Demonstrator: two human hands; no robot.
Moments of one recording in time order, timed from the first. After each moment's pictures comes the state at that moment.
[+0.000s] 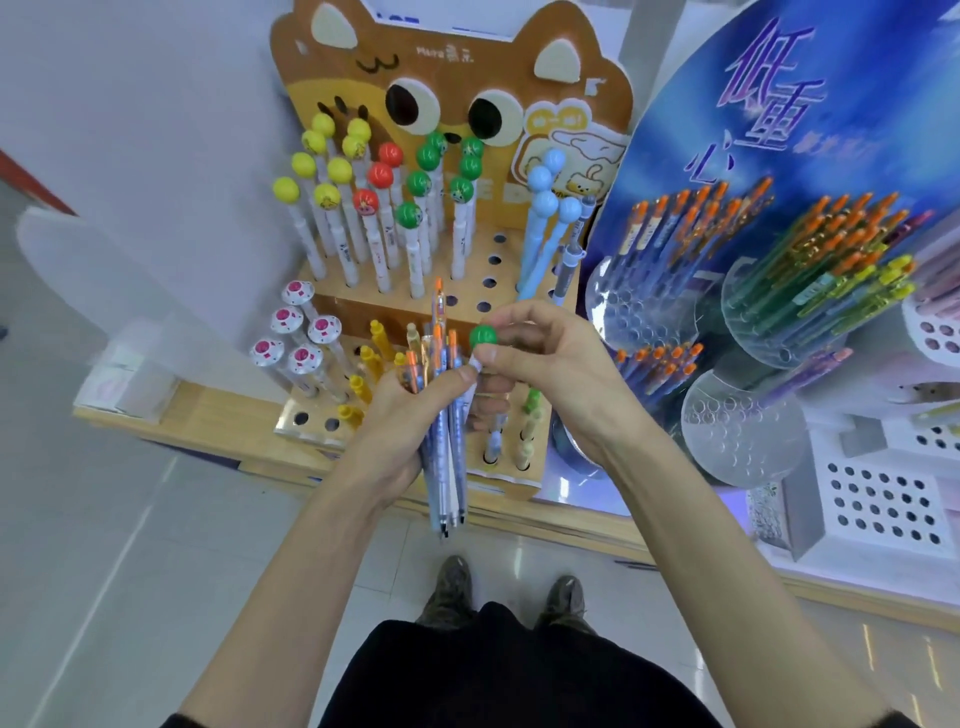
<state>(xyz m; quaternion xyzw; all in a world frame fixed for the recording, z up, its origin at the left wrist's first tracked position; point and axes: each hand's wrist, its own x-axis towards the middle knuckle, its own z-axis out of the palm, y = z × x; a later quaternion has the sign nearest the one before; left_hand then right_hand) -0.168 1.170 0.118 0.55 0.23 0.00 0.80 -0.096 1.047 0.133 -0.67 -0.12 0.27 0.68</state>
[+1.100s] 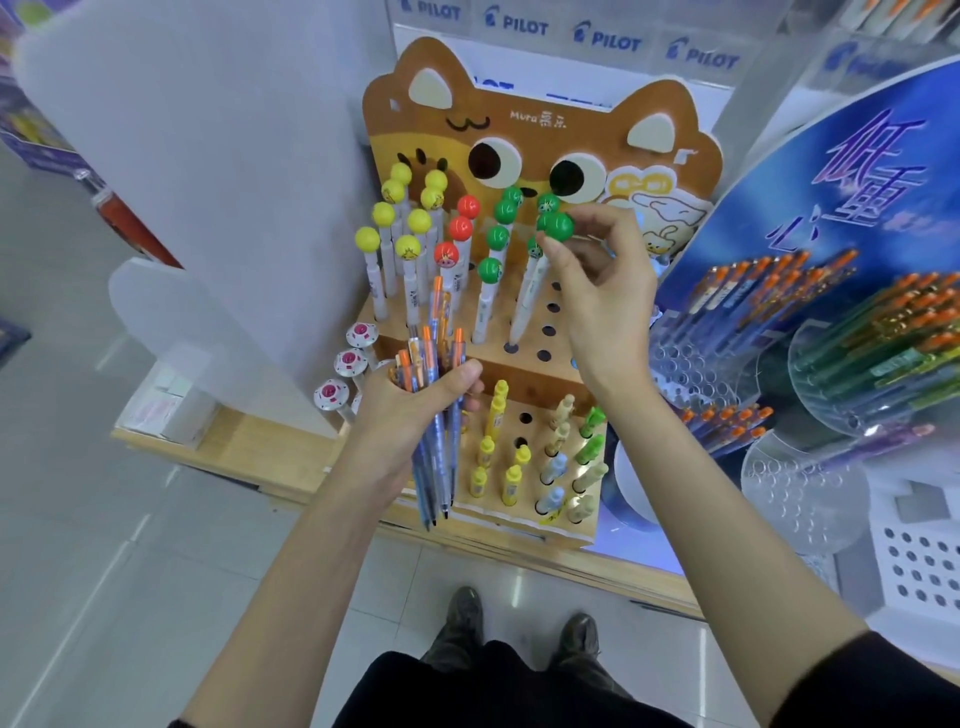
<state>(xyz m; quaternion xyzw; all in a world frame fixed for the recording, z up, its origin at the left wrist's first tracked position) -0.157 1.239 0.127 0.58 0.27 0.06 0.77 -0.033 1.123 0.144 -0.73 -0.17 -0.09 0.65</state>
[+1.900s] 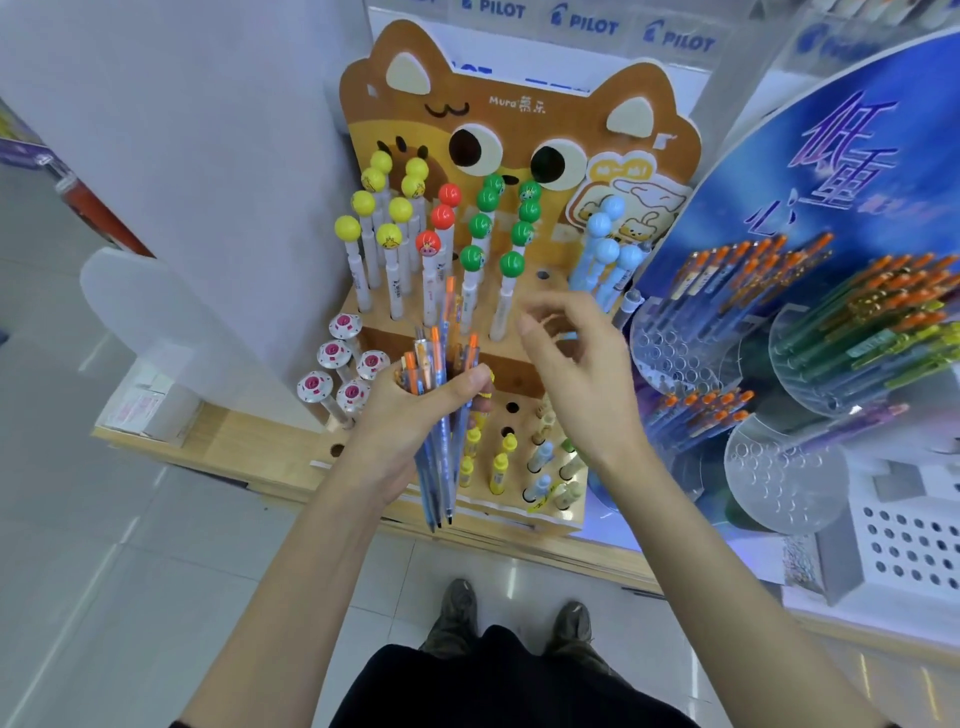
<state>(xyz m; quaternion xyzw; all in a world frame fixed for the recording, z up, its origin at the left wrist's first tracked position) -0.158 1.227 0.124 0.57 0.22 0.02 0.79 -0.088 1.096 0.136 -0.79 -0.17 0.02 0.58</state>
